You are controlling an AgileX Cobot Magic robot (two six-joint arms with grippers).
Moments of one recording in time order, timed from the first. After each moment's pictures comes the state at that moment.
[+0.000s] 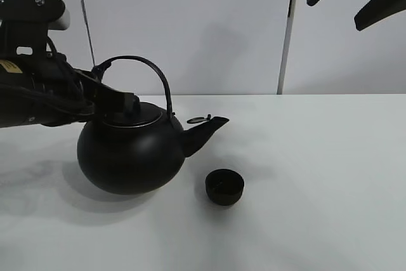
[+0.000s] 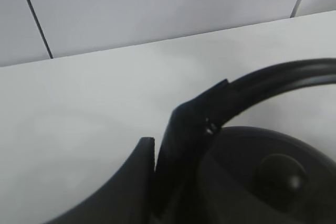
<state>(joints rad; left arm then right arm) -0.65 1.67 -0.57 -0.53 -0.66 0.31 0.18 1.44 -1.25 0.31 0.87 0.12</state>
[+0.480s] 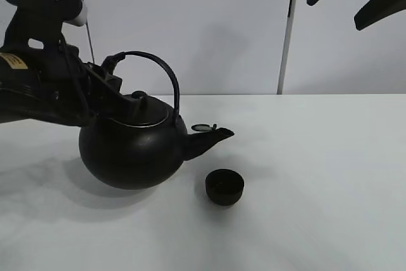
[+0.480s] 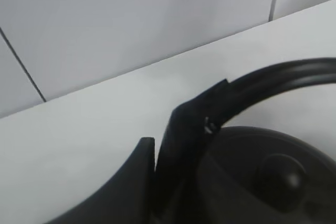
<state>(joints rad) -0.67 1.67 -0.57 -0.46 -0.72 0.44 0.18 1.44 -1.25 0.31 0.86 0.12</state>
